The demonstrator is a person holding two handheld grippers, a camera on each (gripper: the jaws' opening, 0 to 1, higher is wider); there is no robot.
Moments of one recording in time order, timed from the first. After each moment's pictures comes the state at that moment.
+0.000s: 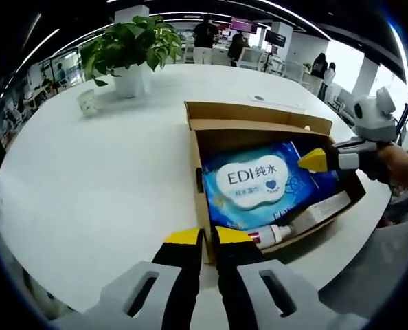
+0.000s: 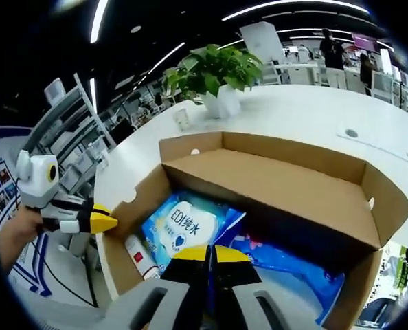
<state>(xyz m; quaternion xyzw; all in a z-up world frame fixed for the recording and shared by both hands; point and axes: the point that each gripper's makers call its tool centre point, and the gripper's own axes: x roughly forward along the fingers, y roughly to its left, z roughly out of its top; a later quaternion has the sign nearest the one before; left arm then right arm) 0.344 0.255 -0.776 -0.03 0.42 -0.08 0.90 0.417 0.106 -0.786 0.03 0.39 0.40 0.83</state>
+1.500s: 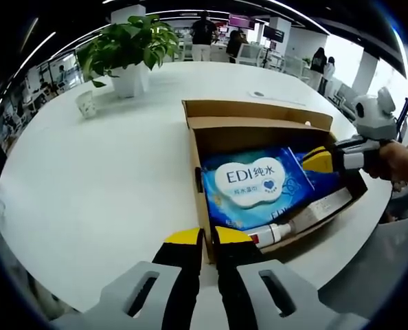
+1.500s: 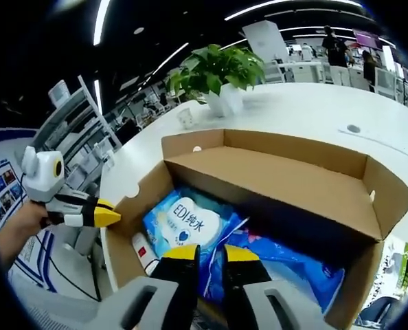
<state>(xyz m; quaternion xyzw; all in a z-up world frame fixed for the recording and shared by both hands) 0.343 0.255 -0.777 -0.02 0.43 -0.08 0.90 0.413 0.104 -0.797 0.04 0.40 0.42 0.81</state>
